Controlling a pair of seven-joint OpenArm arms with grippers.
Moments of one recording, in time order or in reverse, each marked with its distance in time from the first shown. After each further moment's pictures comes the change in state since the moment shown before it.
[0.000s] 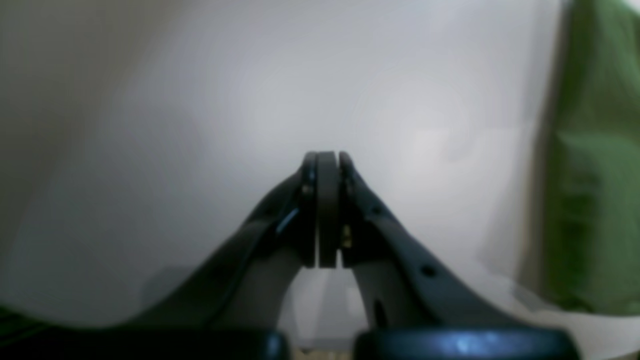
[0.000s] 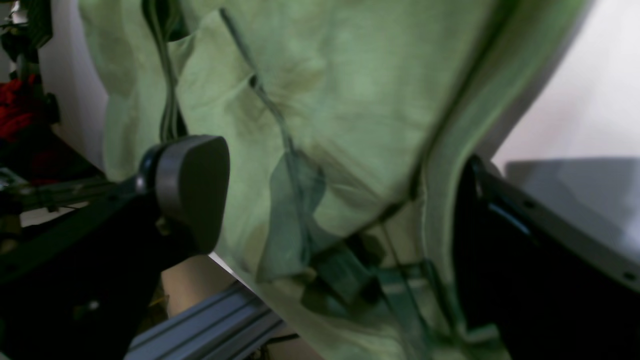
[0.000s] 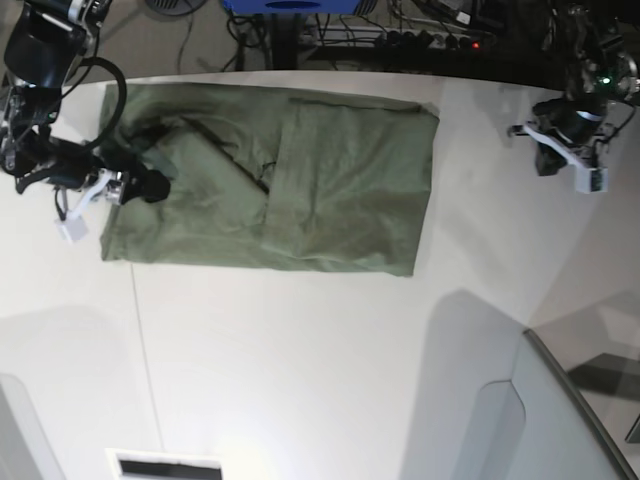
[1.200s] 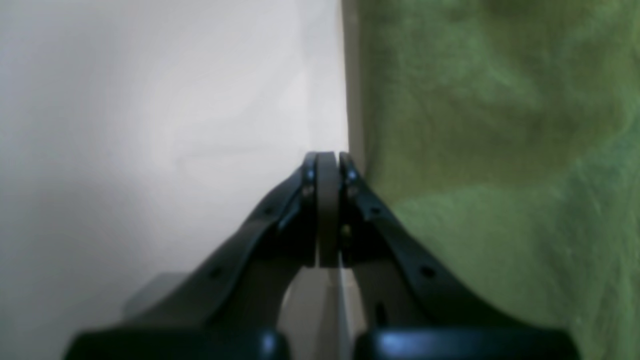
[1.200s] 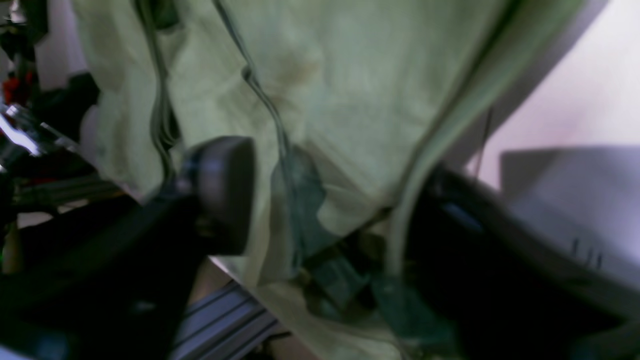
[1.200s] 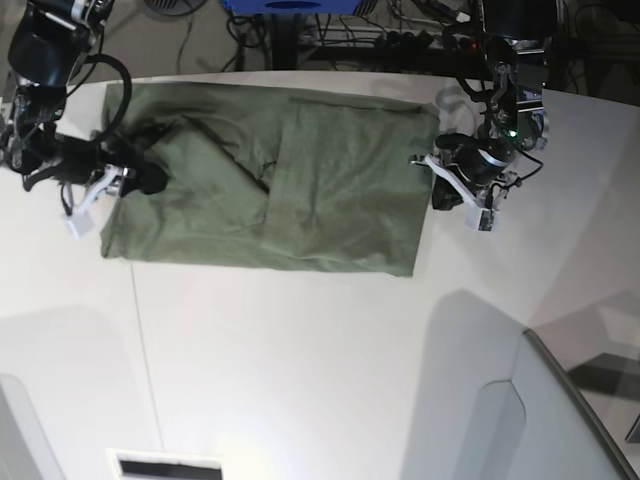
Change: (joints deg) left arm -14.3 3.5 20.1 -20.8 8.6 0.3 -11.6; right arm -0.2 -0.2 -0.4 -0.8 -2.3 -0.3 0.9
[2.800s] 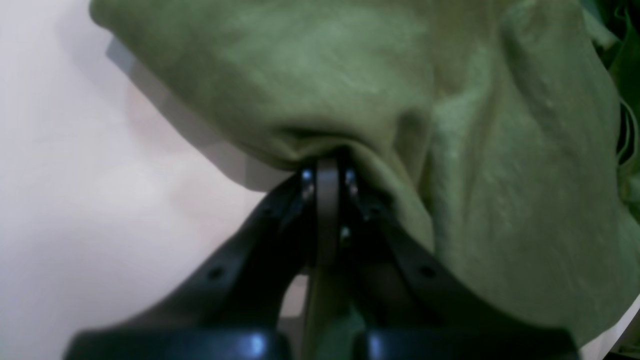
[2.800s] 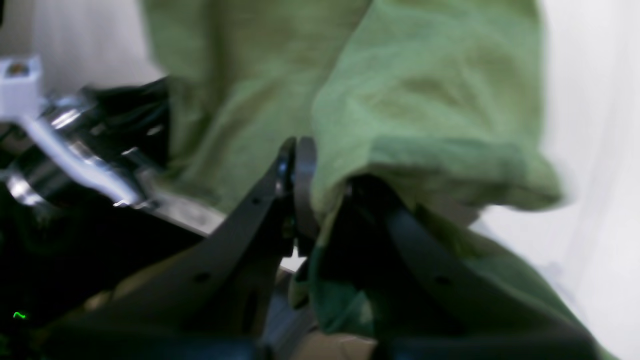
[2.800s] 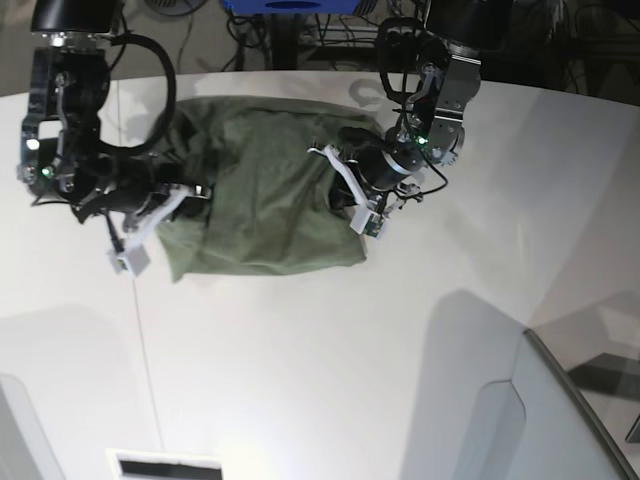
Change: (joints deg) left arm -3.3 5.7 19.5 -0.1 0.3 3.9 1.2; right arm -9.1 -4.4 -24.5 41.4 -2.9 -31.8 -3.0
